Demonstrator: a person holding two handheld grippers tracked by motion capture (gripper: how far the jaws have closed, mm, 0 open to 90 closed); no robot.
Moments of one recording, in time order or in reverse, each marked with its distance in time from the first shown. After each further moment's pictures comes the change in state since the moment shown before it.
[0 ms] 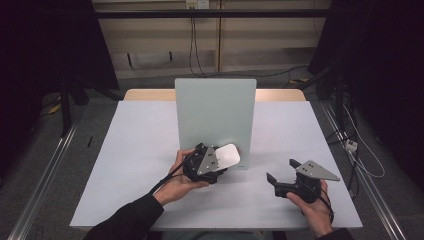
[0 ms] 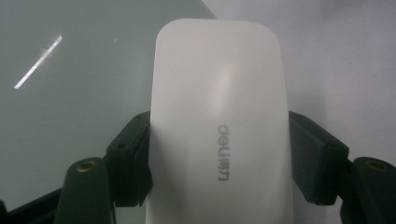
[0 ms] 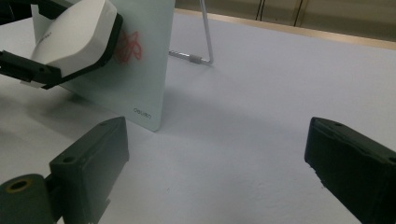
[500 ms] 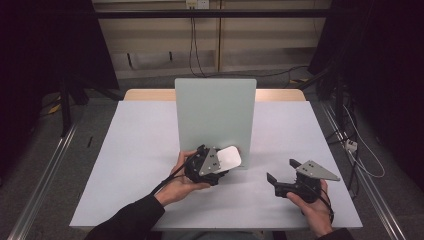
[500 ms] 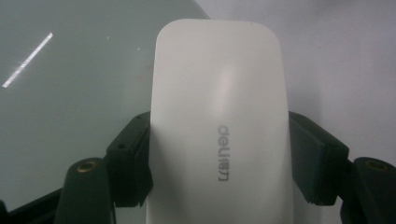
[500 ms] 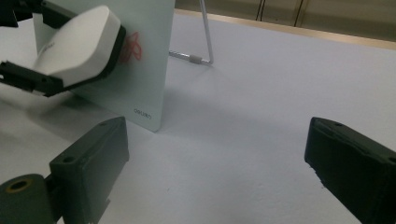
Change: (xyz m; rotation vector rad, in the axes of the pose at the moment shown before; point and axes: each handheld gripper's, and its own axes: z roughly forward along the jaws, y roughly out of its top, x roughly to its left) left arm 0.005 0.002 -0.002 -0.008 -0.011 -0.020; right arm 0.000 0.000 0.000 -0.002 0.002 -0.001
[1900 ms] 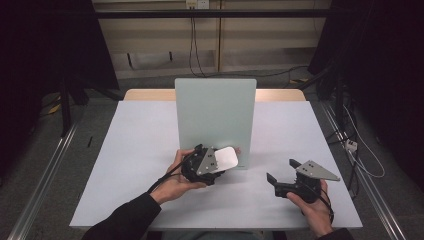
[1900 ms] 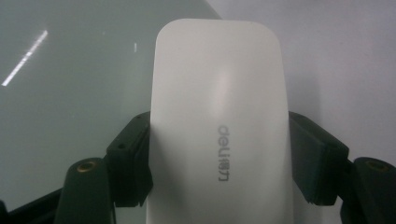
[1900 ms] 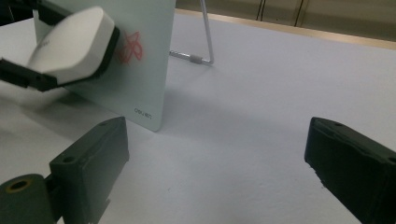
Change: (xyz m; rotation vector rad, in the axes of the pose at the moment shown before) left arm 0.005 -0.002 -0.007 0.039 -0.012 0.043; right arm 0.000 0.000 0.000 0.000 0.001 0.000
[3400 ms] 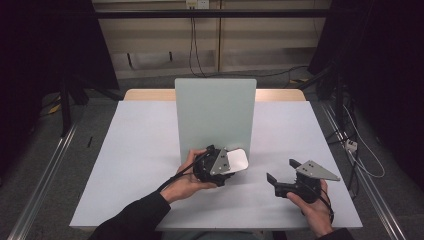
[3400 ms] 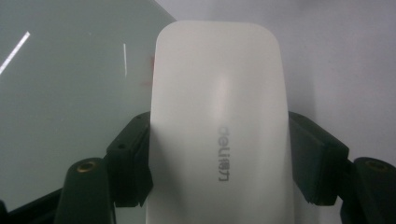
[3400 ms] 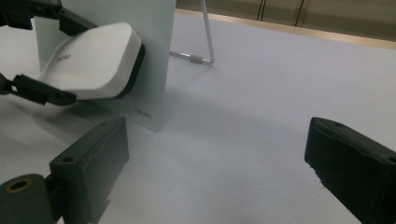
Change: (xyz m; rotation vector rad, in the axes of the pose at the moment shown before) left arm -0.010 0.020 0.023 0.020 -0.043 0.027; right arm 0.000 0.000 0.000 0.000 0.001 0.001
